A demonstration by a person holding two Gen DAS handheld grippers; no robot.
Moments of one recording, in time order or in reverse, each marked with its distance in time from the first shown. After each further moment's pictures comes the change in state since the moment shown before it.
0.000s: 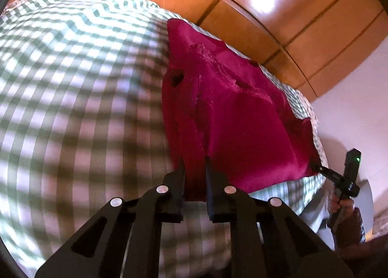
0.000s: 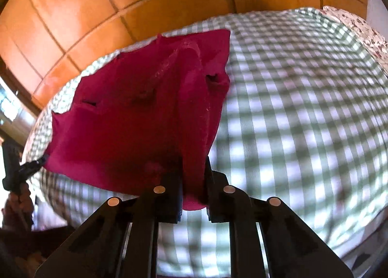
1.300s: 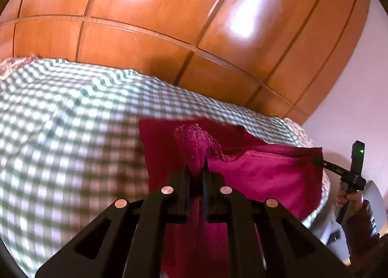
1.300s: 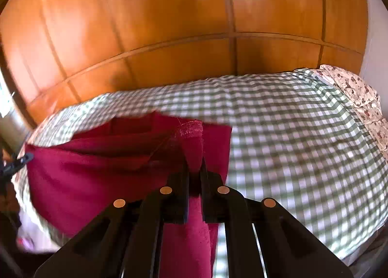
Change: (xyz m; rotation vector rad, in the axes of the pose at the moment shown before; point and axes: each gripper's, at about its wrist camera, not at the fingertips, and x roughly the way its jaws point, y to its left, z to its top) left arm -0.025 -0.048 0.092 0.138 -0.262 0.026; right arm -0.037 0.023 0.102 -0.069 -0.227 -0.085
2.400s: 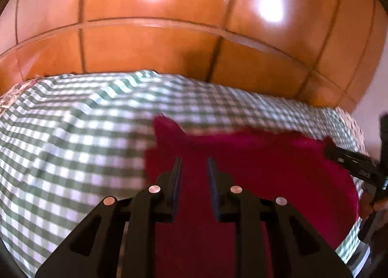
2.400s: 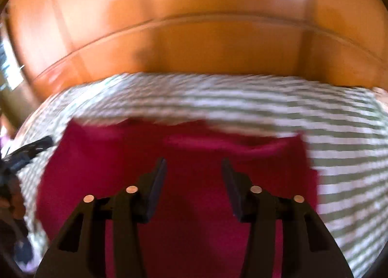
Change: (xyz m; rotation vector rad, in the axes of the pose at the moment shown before) left arm 0.110 -0.016 0.025 0.097 0.059 0.275; right arm 0.153 0.120 0.030 -0.182 0.129 0.147
